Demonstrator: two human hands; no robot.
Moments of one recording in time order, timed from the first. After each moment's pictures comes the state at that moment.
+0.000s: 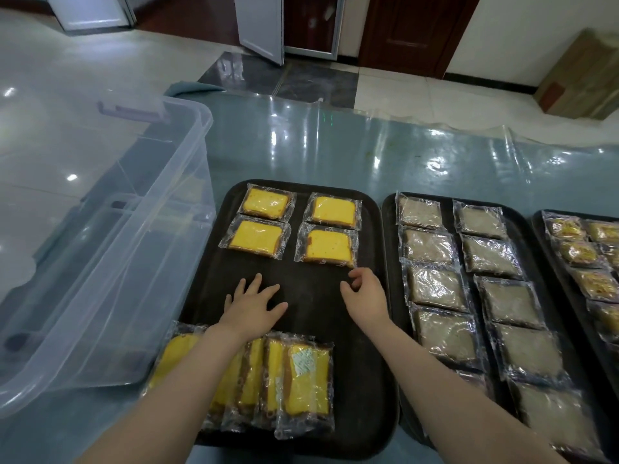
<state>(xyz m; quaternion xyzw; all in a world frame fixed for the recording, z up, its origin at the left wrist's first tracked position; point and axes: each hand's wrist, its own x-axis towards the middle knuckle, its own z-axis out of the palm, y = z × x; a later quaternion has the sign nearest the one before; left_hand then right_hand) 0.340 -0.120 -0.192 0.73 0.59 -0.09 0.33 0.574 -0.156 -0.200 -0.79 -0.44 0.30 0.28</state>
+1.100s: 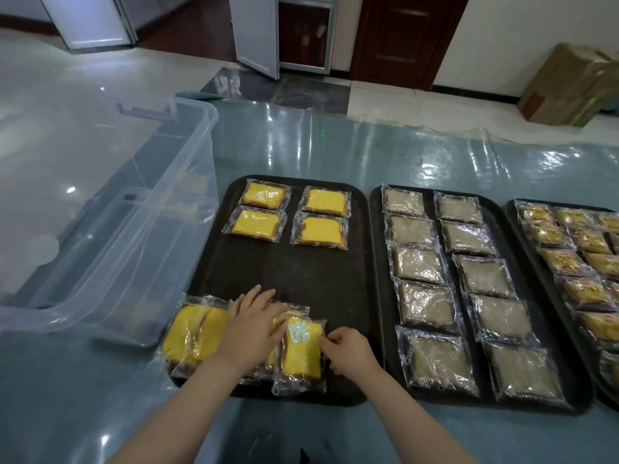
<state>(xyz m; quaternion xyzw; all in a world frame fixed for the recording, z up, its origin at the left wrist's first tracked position) 0.324 -0.225 -0.184 0.83 0.52 0.05 0.19 0.526 -0.289 -0.207 -0.78 -0.41 0.44 0.18</state>
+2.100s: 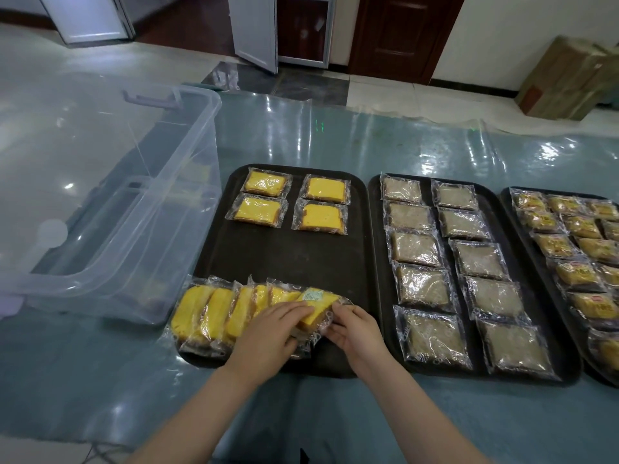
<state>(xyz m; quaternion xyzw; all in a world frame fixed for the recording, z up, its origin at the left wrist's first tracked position) 0.326 -0.279 -0.184 0.87 0.40 0.14 0.23 0.509 -0.316 -0.160 -0.58 -0.08 0.61 0.53</state>
